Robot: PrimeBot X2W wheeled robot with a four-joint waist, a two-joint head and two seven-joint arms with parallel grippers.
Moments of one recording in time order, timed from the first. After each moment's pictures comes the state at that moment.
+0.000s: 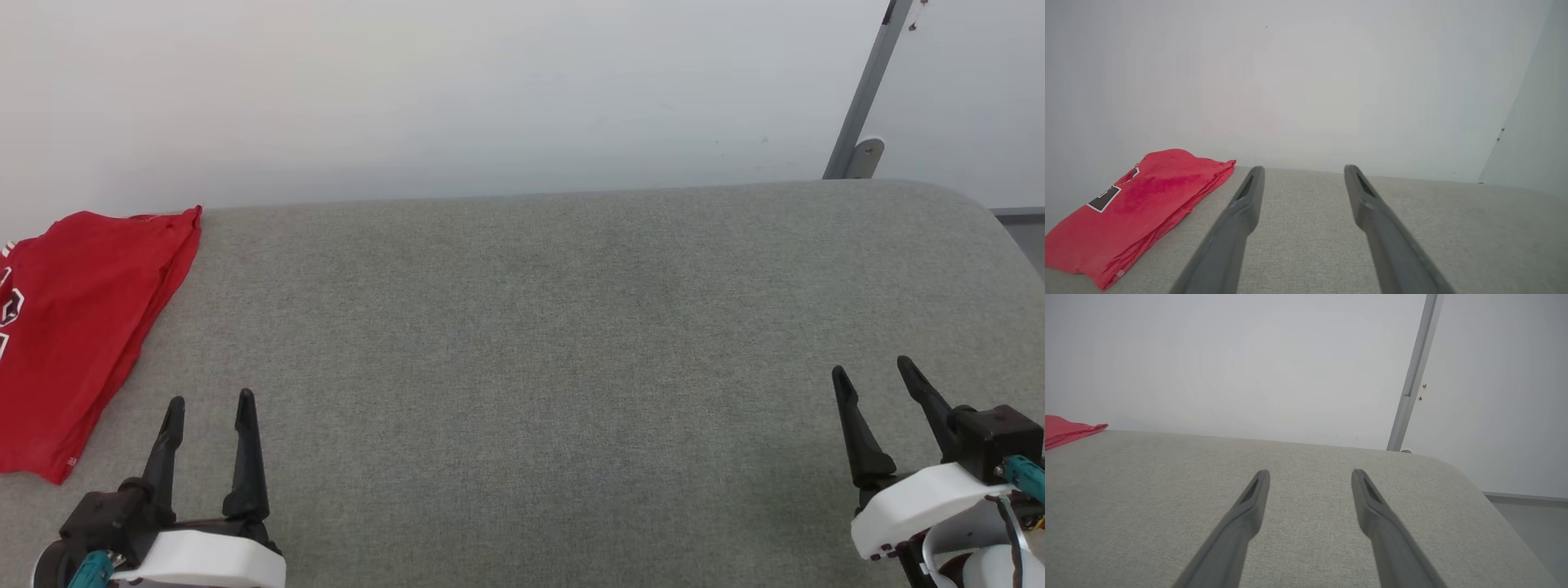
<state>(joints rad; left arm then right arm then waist) 0.02 0.10 0.11 0.11 -0.21 -0.13 -0.26 -0.06 -0.22 0.00 0.19 0.21 0.13 -0.12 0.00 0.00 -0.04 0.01</state>
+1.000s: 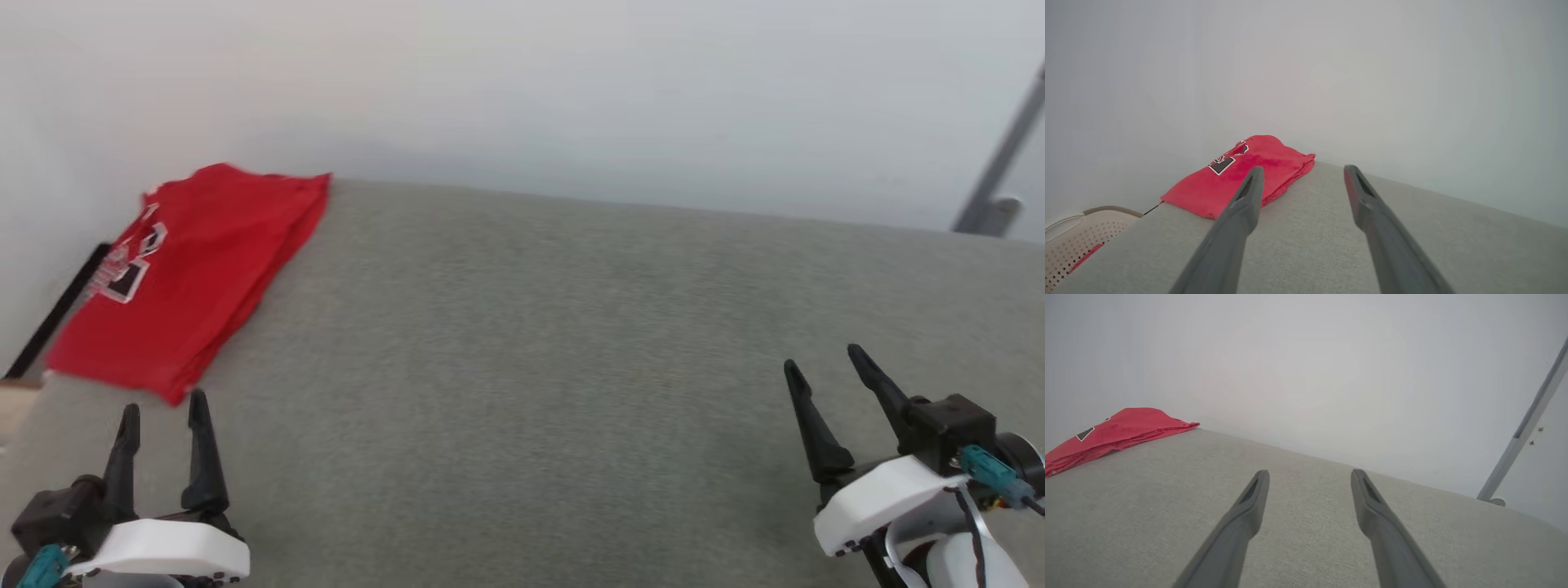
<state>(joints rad) -0.02 0.12 0.17 0.20 -0.28 -0.10 -0.26 -0.08 -0.22 0.09 0.17 0.22 0.13 -0.11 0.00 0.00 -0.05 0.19</state>
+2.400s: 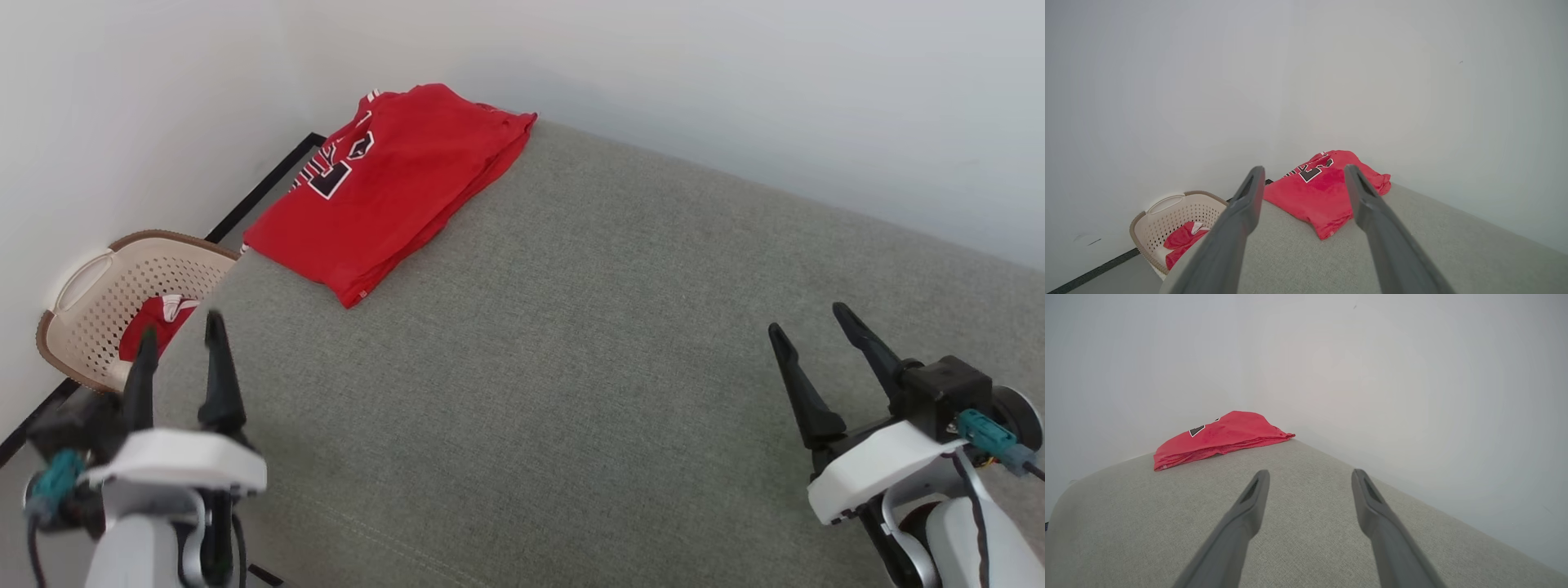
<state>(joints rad) -0.19 0.14 0.12 0.29 -0.32 -0.07 -0.24 -0.15 -0.26 0.15 0.13 0.25 0.13 -0.09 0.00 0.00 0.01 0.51</state>
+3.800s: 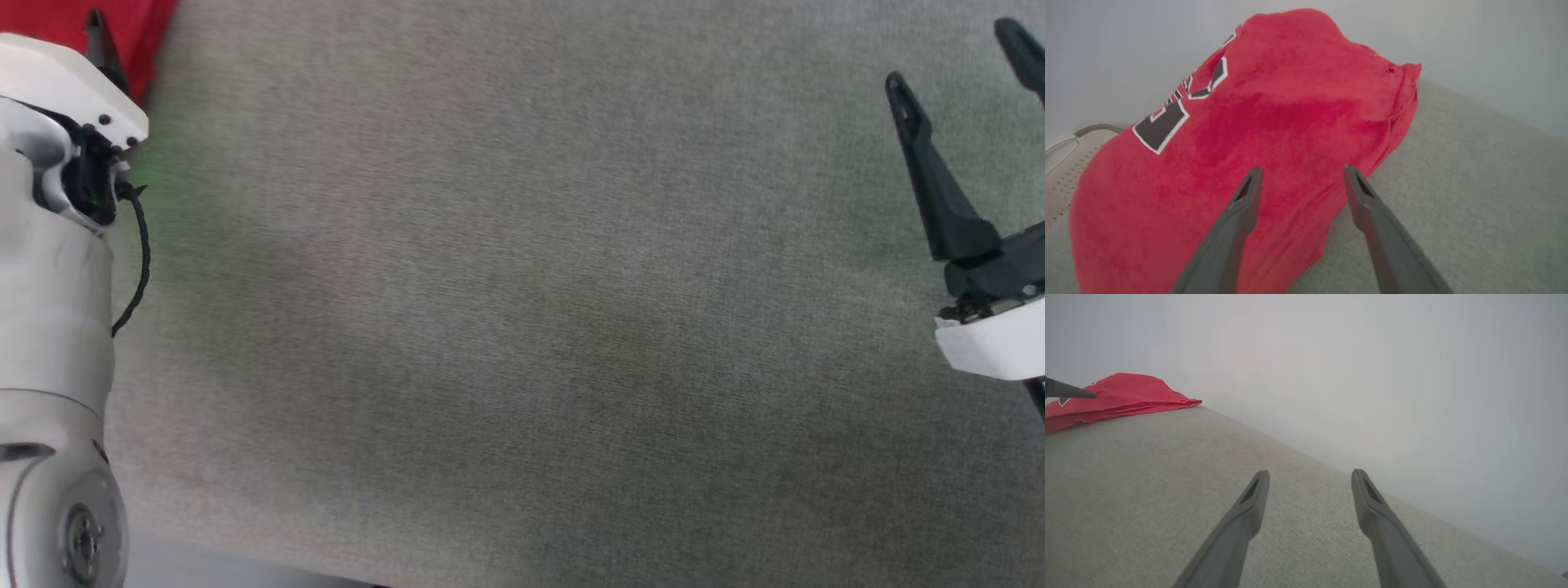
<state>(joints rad) -1.20 0.31 0.10 1.25 -0.42 -0.02 -0.05 -0.41 -0.45 0.10 -0.37 0.23 0.13 0.16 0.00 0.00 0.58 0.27</state>
